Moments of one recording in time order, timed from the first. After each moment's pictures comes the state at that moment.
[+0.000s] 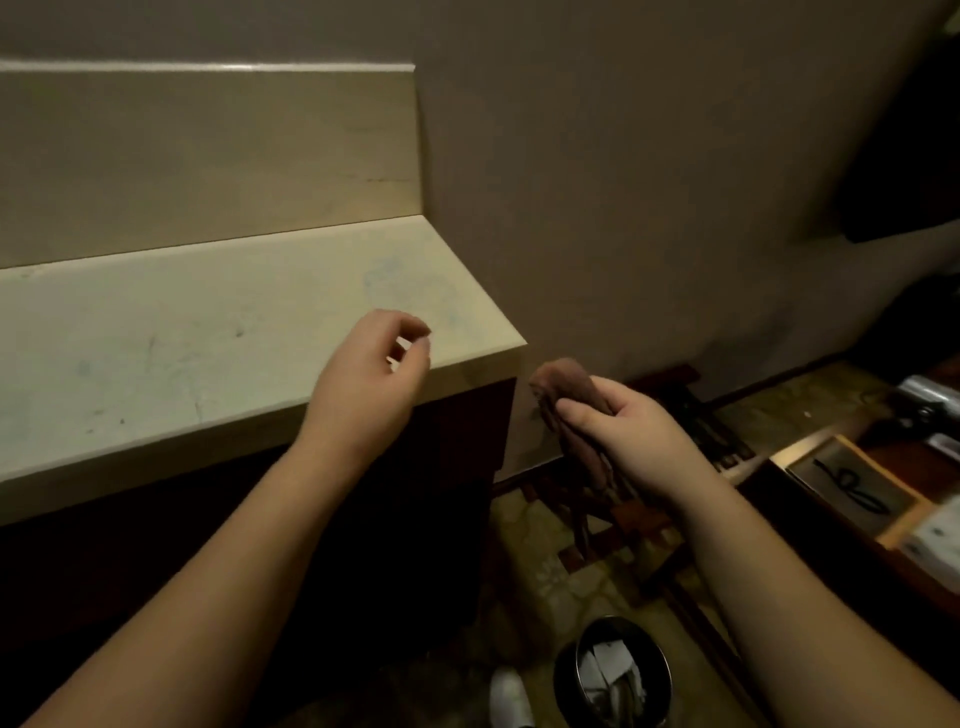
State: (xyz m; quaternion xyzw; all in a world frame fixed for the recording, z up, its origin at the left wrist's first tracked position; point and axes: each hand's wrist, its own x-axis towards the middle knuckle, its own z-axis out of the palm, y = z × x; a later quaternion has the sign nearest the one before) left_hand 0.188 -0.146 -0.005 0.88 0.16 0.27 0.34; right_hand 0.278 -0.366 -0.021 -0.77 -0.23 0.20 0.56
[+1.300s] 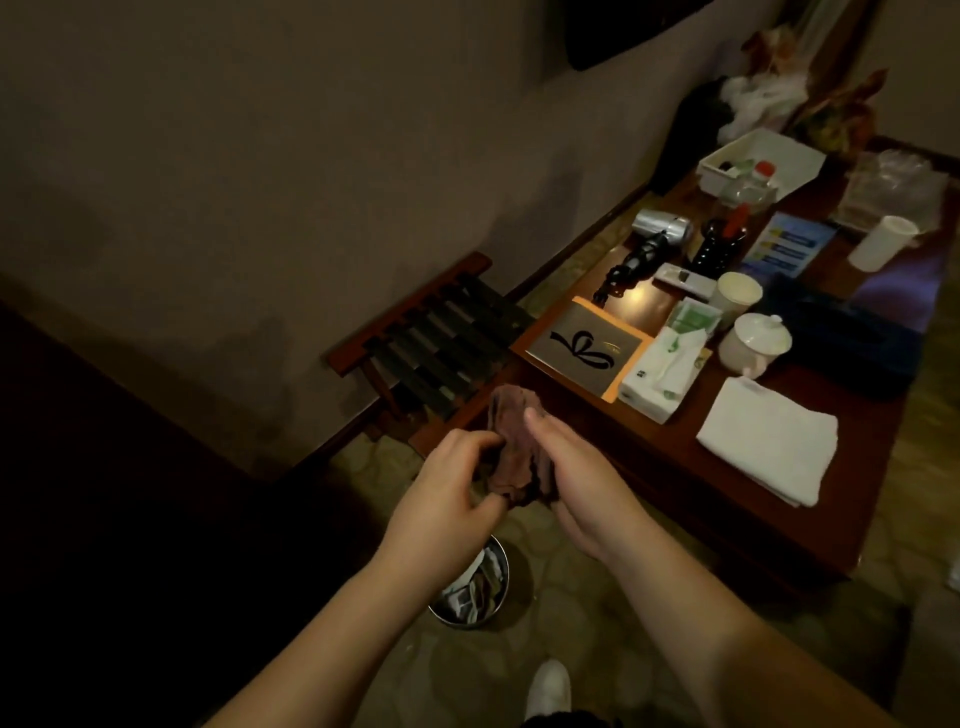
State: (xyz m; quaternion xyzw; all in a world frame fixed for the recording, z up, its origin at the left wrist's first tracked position) left_hand 0.339 -0.552 -0.140 0.91 -0.06 -0.02 0.41; right_hand 0.374 -0.698 -0.153 -0.57 0.11 0.25 0.78
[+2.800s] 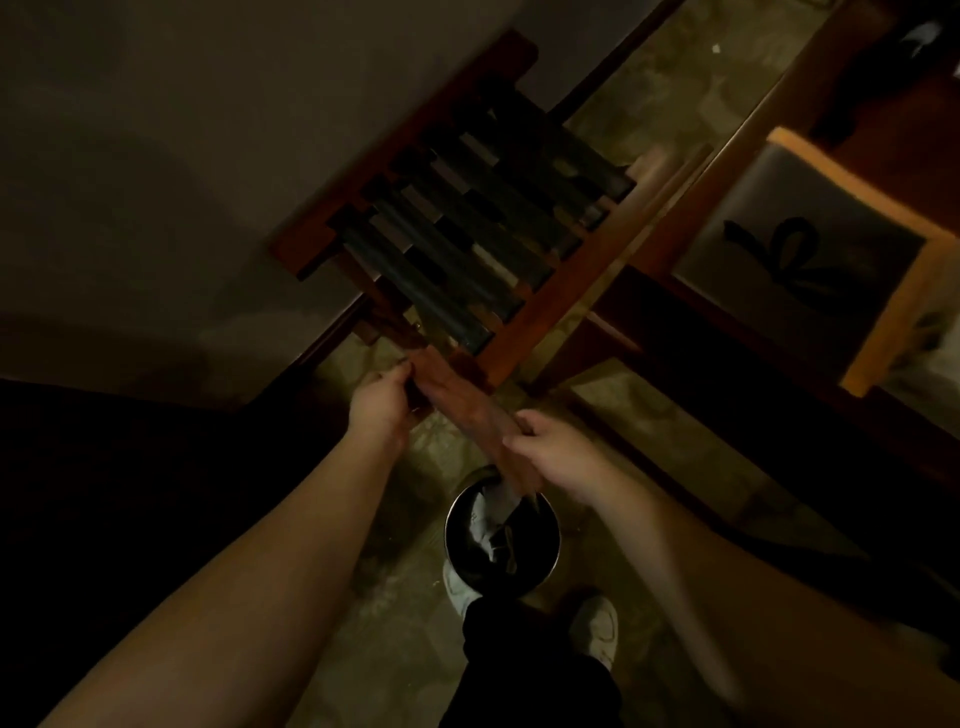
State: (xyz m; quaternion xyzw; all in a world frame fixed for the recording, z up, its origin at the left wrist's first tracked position) left_hand 0.598 -0.414 -0.503 0.50 0.49 -0.12 0.71; right_hand 0.567 -0.611 -0.494 -0.72 0.15 0.44 0.51
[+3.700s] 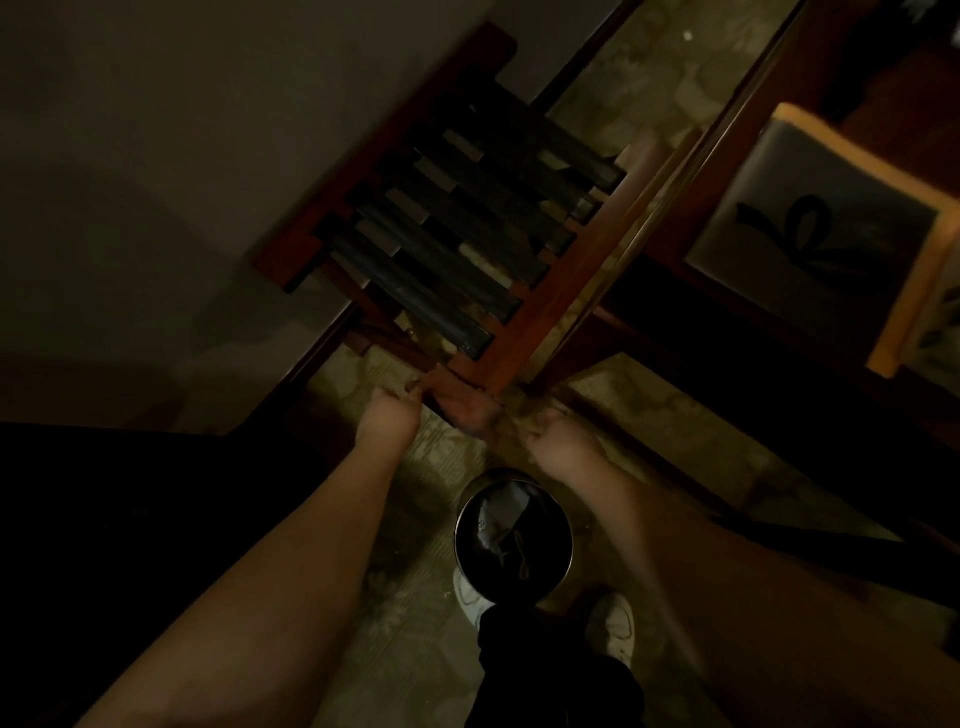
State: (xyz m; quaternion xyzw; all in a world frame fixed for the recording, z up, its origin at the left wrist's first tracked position) left_hand 0.608 -0.396 -0.535 0.81 0.36 -0.30 0.35; right_hand 0.581 -0.600 -0.541 -0.85 0.18 0.42 0.27
